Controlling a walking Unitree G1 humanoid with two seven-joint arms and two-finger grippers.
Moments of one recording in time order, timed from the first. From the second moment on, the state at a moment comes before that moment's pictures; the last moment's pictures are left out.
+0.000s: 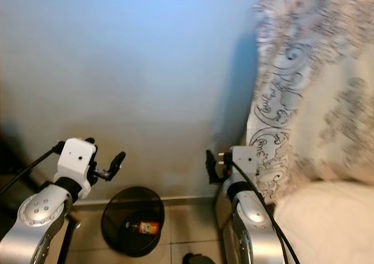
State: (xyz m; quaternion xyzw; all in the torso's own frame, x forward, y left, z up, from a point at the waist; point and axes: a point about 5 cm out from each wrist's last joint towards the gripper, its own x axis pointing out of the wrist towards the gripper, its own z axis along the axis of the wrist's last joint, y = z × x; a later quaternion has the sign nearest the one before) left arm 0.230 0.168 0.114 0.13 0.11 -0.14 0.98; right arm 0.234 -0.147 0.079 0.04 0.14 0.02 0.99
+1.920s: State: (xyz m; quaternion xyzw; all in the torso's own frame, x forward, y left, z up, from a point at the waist) left arm 0.244 0.155 0.098 0.05 0.14 -0.11 0.98; right arm 0.223 -0.176 0.080 -0.04 0.18 -0.03 0.98
